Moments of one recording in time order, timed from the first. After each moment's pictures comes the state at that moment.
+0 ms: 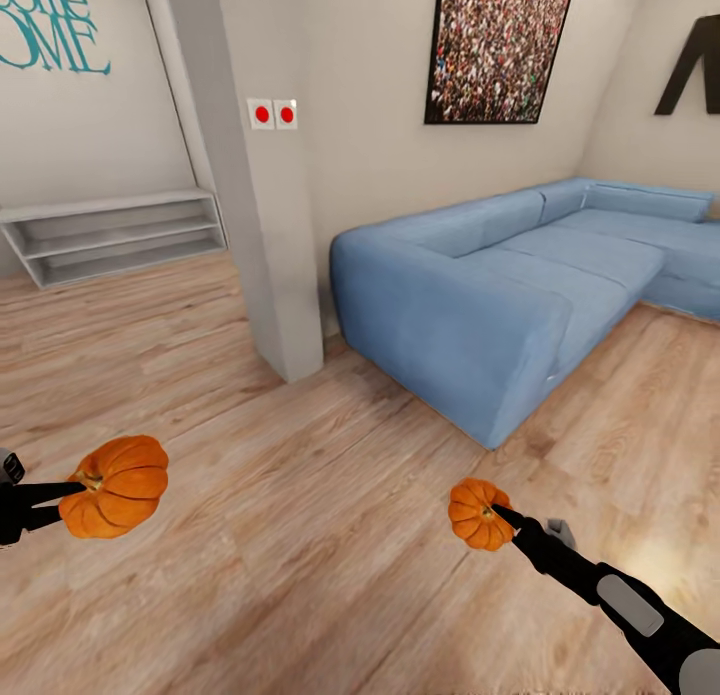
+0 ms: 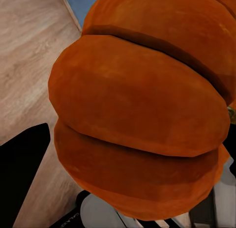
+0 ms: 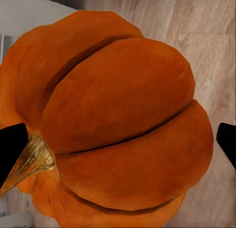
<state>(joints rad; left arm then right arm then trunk) -0.39 0.94 -0.06 -0.99 0.87 0.99 -1.30 -0.58 -0.39 0.45 -0.44 -1.40 0.32 0.58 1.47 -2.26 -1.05</state>
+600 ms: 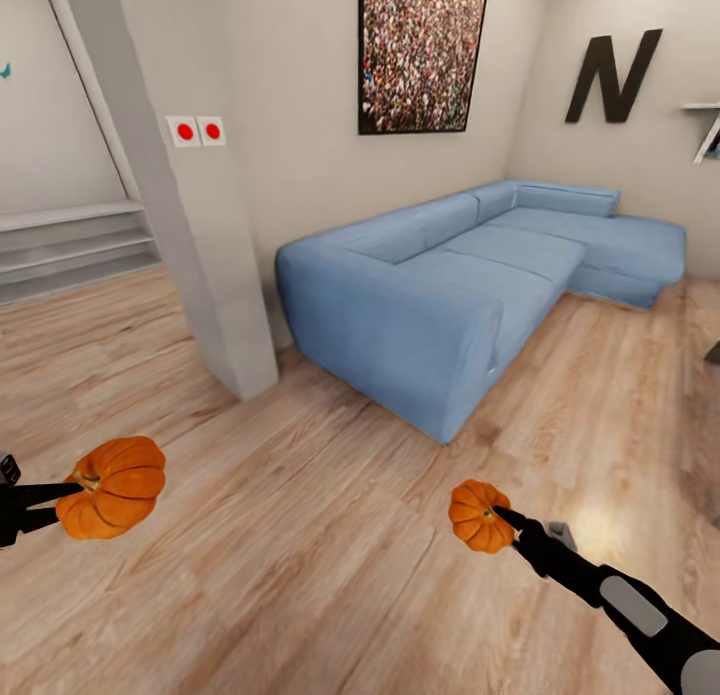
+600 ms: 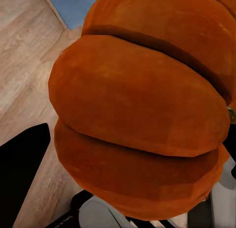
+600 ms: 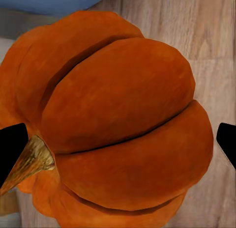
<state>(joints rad) -0.39 0.94 -0.05 -0.97 0.87 0.99 -1.30 -0.58 -0.39 0.44 -0.43 -1.44 0.37 0.58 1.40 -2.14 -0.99</state>
